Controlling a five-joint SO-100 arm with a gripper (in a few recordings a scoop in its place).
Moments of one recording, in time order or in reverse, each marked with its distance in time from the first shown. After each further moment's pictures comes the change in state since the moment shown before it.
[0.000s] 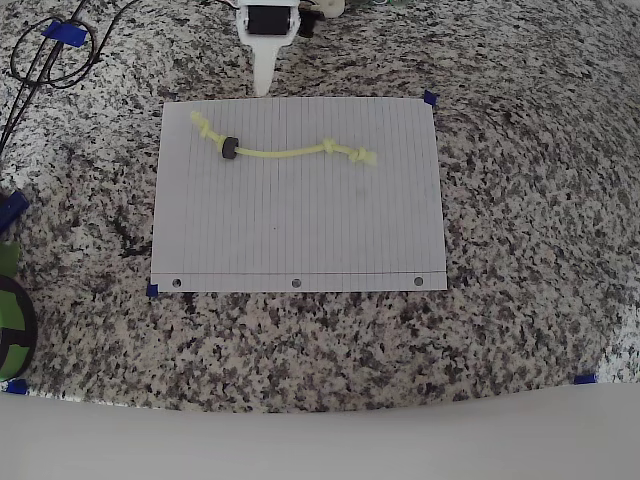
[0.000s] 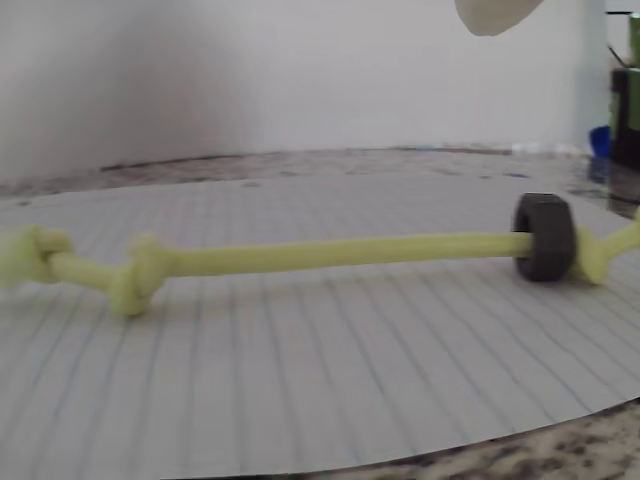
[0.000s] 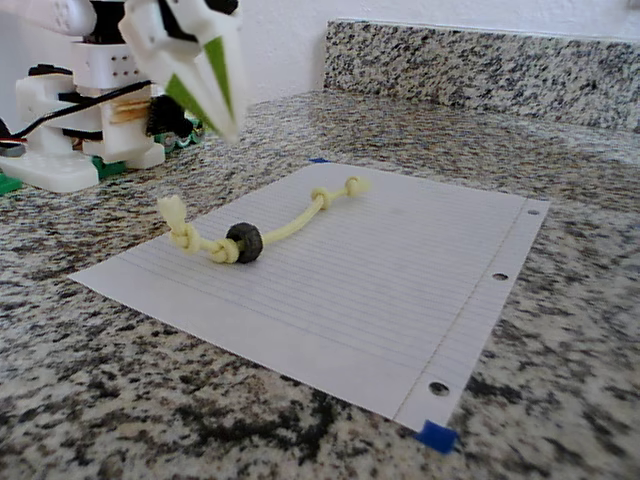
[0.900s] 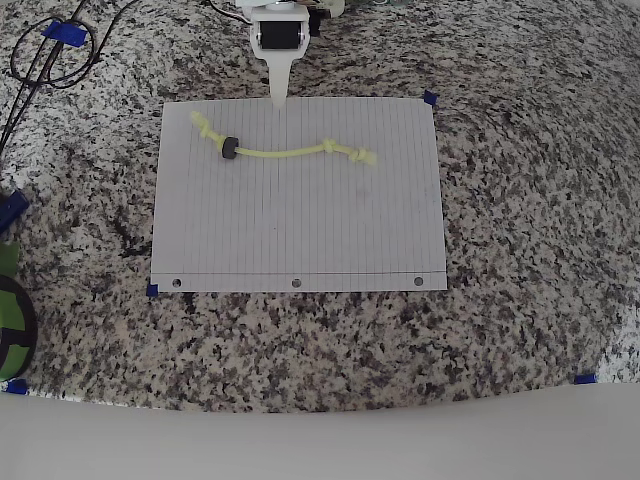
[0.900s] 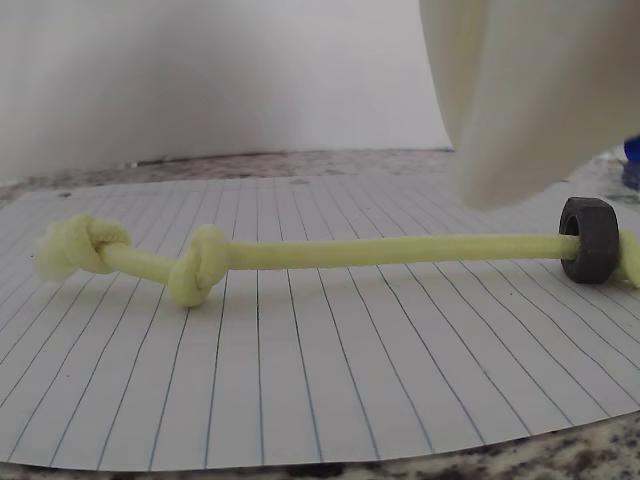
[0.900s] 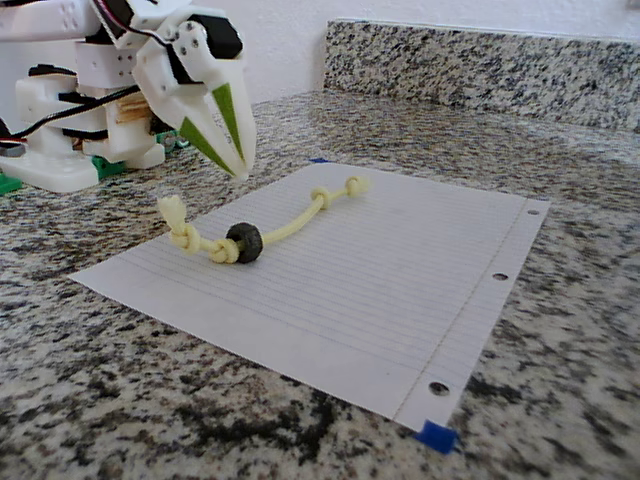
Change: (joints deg) arm -3.3 10.5 13.8 -2.9 -7.6
